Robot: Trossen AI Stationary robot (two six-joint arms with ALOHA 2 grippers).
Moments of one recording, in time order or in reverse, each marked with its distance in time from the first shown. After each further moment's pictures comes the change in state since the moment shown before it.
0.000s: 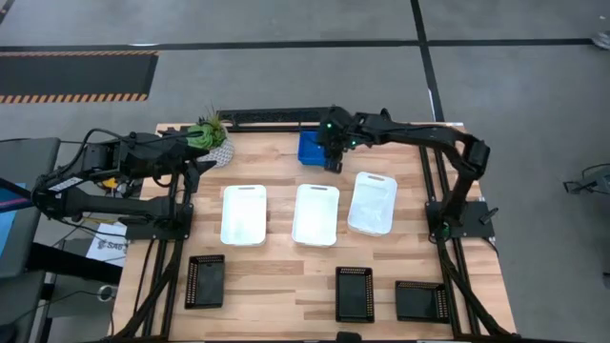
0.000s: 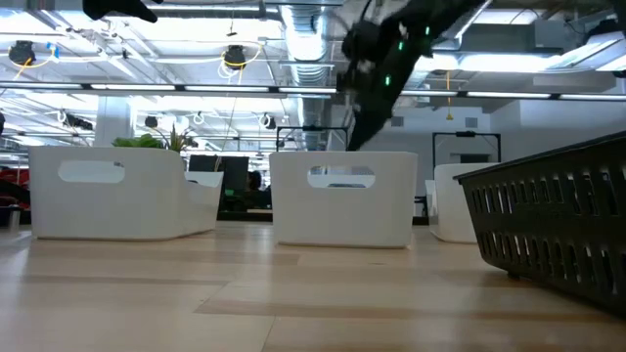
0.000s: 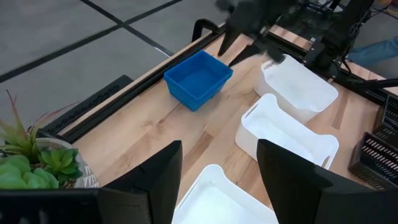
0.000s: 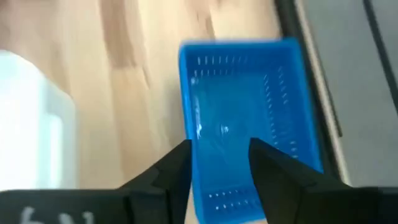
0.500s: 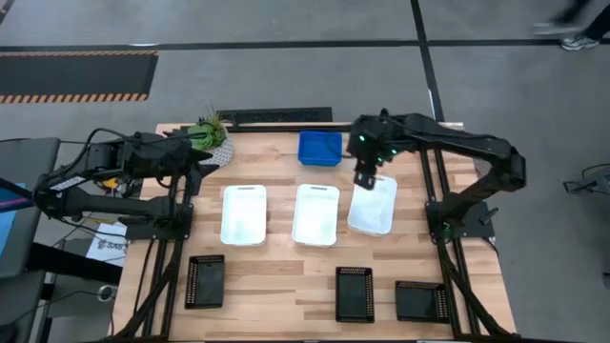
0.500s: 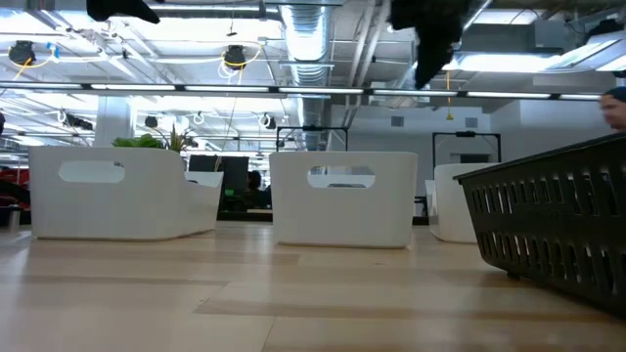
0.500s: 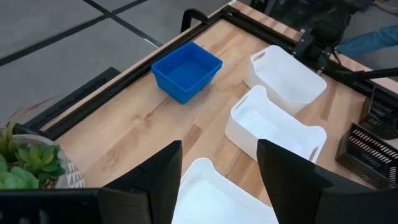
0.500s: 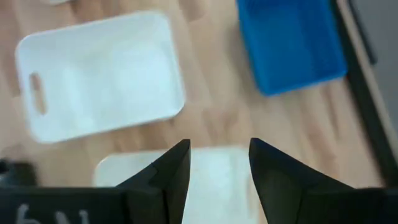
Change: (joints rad) left arm 0.000 0.015 0.000 0.001 0.055 -0.008; right arm 0.178 -0.310 0.075 -0.542 0.001 0.373
